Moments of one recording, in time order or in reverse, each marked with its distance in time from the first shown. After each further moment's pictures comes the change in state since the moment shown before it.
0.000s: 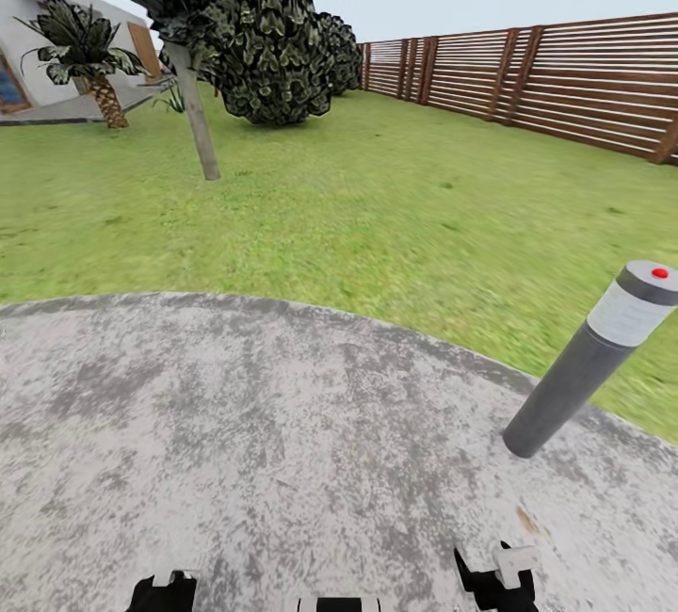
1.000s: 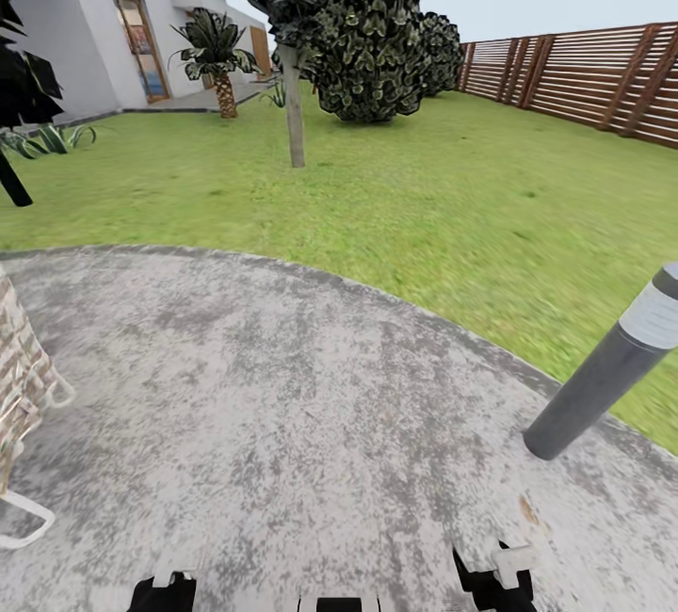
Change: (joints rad) left arm 0.000 -0.001 0.000 0.003 0.000 0.000 0.000; right arm 0.000 0.005 0.000 0.000 0.000 0.000 0.000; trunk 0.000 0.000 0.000
